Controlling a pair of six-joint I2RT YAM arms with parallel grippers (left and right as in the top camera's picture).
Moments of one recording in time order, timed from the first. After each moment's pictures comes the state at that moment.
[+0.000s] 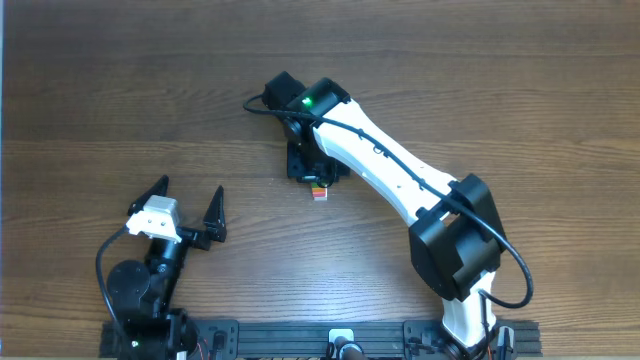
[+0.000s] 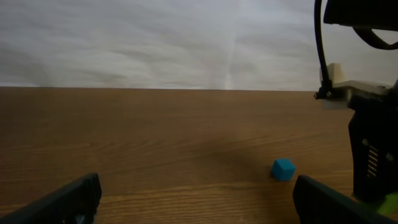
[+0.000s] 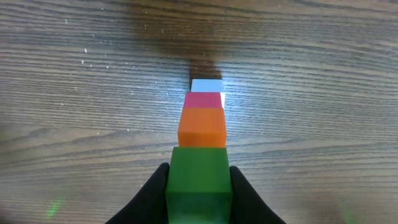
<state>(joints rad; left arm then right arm) 0.04 0.01 0.01 -0.05 0.26 -0.10 0.70 2.02 1.74 -1.29 -0.05 0.68</state>
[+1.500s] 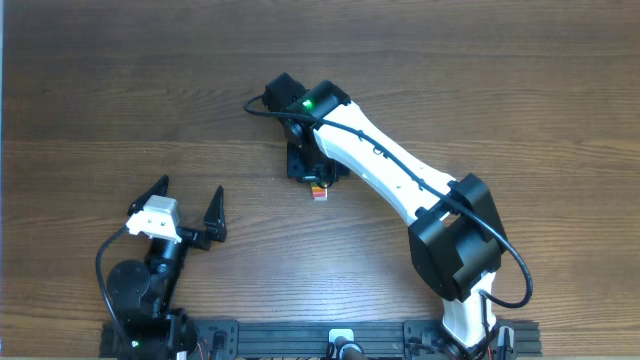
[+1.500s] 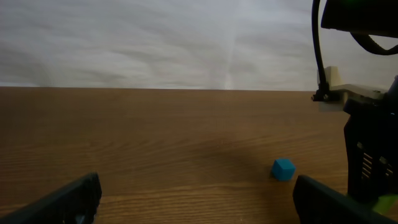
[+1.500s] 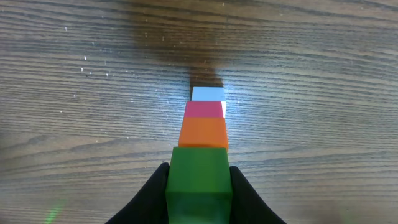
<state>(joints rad) 0.04 0.01 0.01 -0.05 0.26 -0.10 0.70 2.02 1.71 -1.25 -0.04 0.68</state>
